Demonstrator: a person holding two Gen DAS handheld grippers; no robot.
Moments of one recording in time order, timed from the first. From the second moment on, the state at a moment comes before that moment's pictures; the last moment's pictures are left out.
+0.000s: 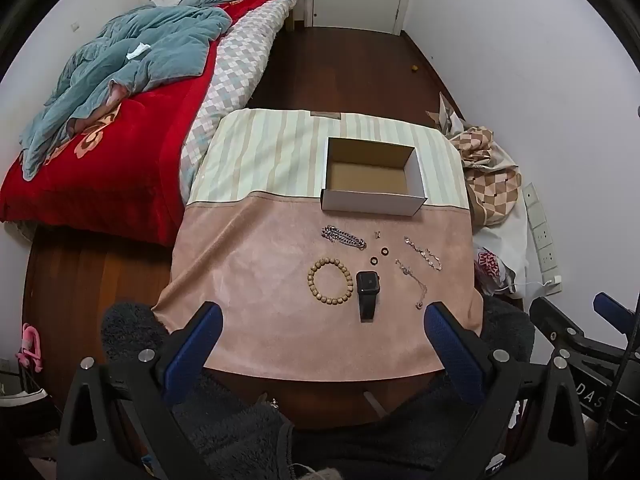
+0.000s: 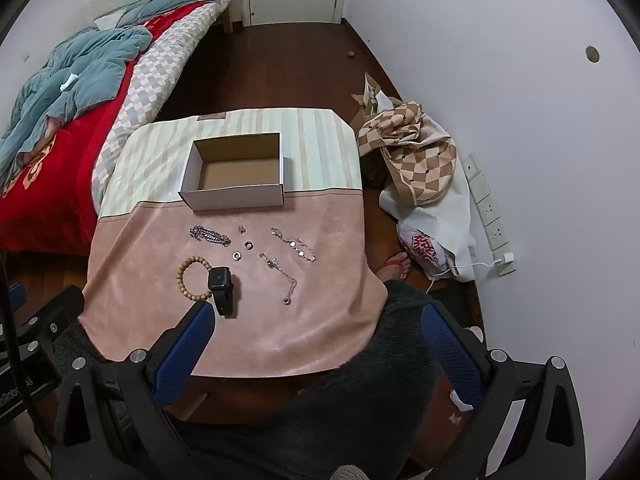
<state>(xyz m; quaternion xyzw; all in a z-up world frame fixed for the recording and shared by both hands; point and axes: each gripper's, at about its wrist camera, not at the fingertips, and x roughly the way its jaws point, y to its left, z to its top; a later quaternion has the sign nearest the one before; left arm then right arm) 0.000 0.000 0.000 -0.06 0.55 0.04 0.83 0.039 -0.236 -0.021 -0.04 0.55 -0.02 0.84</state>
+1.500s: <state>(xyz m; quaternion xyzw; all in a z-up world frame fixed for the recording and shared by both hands) -0.004 -0.012 -0.009 -0.03 0.56 0.04 0.83 0.037 -0.237 -0.020 -0.06 0.55 -0.03 0.84</state>
